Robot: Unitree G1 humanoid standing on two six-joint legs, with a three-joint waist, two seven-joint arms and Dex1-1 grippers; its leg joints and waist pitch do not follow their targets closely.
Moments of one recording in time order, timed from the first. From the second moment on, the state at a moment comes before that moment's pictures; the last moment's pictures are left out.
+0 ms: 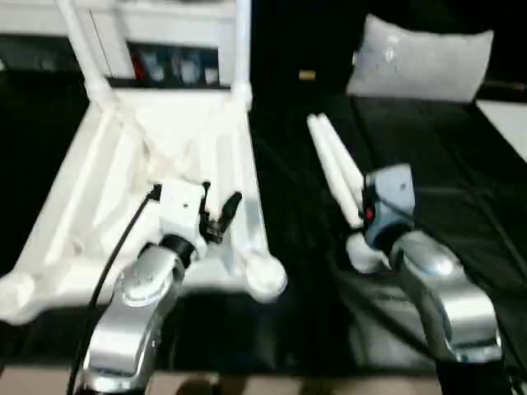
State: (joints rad) left arm -0.09 0.17 -0.06 -0.33 -0.09 0.44 -0.26; right arm -0.24 -0.19 0.04 -0.27 0.10 0.67 0.22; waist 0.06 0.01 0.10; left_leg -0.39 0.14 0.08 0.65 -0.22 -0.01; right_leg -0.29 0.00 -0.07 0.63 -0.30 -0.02
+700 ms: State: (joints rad) left arm -0.26 0.50 -0.18 -0.33 -0.27 0.59 -0.79; right arm -0.63 -0.26 0.05 0.08 0.07 1.16 0.17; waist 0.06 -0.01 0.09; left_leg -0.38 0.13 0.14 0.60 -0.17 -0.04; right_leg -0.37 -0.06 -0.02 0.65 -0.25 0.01
